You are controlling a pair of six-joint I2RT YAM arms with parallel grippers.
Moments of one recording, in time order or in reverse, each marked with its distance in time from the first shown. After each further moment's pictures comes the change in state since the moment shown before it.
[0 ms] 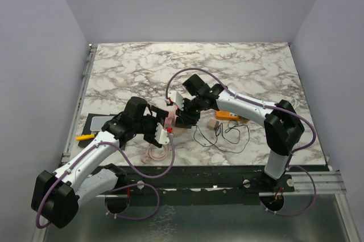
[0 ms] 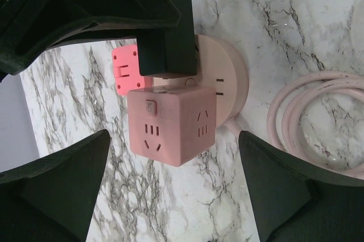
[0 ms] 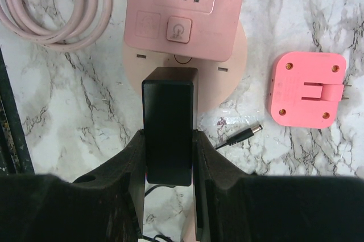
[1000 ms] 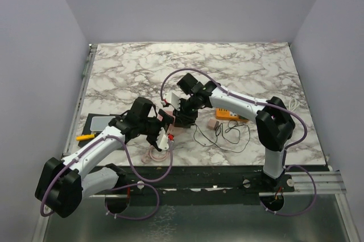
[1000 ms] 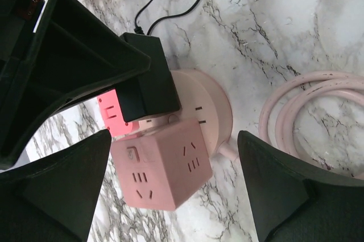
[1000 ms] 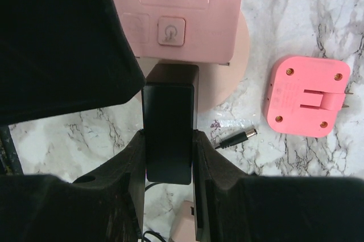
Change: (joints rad) left arm -0.020 0.100 0.001 0.001 0.098 0.169; right arm 0.017 0.085 0.113 -0.108 0.021 -0.052
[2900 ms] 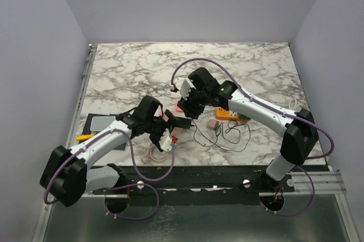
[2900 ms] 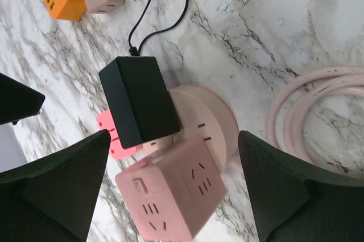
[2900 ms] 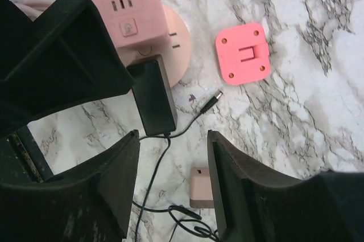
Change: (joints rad) left arm -0.048 0.072 0.034 -0.029 -0.015 0.112; right arm 0.000 -0.221 -0.053 0.064 0.160 0.272
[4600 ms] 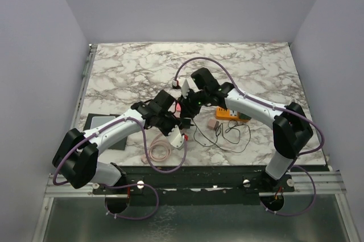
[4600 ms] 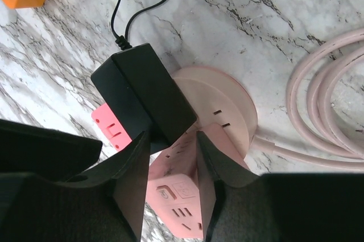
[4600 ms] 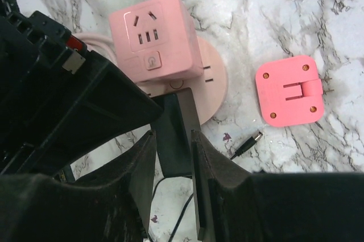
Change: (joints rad) left arm -0.116 0.235 0.230 -0.170 -0.229 0.027; right arm -0.075 0.056 -0.123 0.225 -0.261 0.105
